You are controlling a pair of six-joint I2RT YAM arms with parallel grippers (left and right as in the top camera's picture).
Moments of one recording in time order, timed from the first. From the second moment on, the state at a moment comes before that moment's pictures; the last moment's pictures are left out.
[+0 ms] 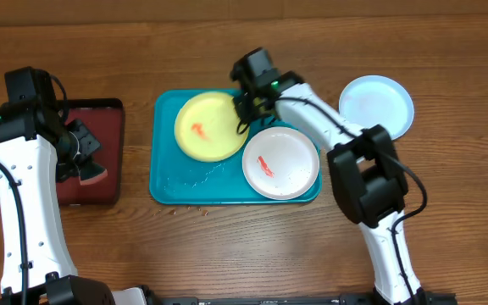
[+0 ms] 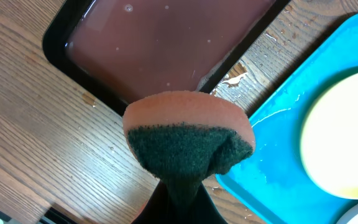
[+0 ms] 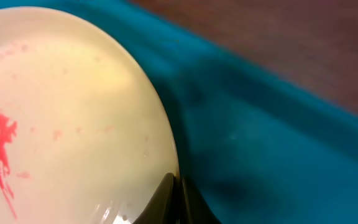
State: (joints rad) left arm 0.31 1.52 1.49 -1.33 -0.07 -0.42; right arm 0.55 2.33 1.85 -0.65 -0.12 0.11
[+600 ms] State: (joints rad) left arm 0.31 1.52 1.49 -1.33 -0.06 -0.42; right arm 0.62 2.33 1.86 -0.53 -0.05 0.01
